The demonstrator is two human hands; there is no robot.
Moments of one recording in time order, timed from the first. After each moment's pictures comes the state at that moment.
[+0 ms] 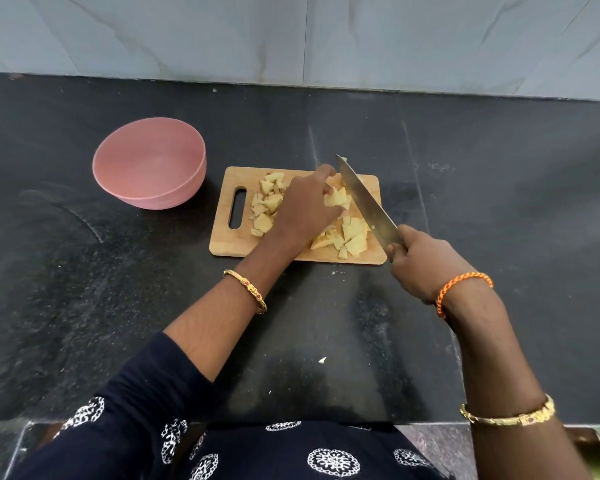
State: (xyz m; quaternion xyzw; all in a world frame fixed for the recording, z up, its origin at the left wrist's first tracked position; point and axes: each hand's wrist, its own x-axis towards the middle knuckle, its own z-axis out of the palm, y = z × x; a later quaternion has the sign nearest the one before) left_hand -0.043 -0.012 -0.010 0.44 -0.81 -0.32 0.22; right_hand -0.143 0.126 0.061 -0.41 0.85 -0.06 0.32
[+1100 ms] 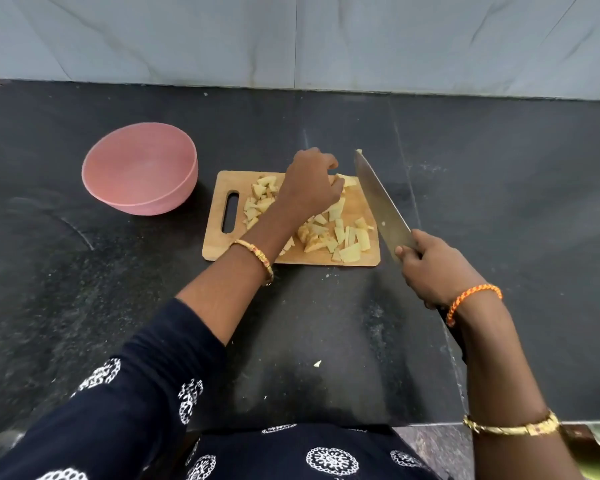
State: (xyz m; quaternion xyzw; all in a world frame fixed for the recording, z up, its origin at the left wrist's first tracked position) left_hand -0.070 -0.042 0.000 0.42 -0.86 -0.23 0.18; right_hand -0.164 0.140 0.043 -0.36 0.86 -0.16 0.33
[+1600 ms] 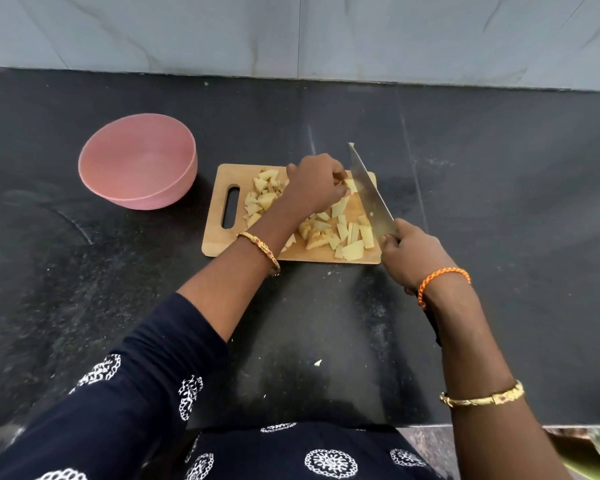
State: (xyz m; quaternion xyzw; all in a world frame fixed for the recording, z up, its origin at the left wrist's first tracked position) left_hand -0.077 -0.046 -0.005 0.44 -0.86 -0.24 0.08; right_hand -0.154 0.110 0.030 -0.36 0.86 -0.14 0.33
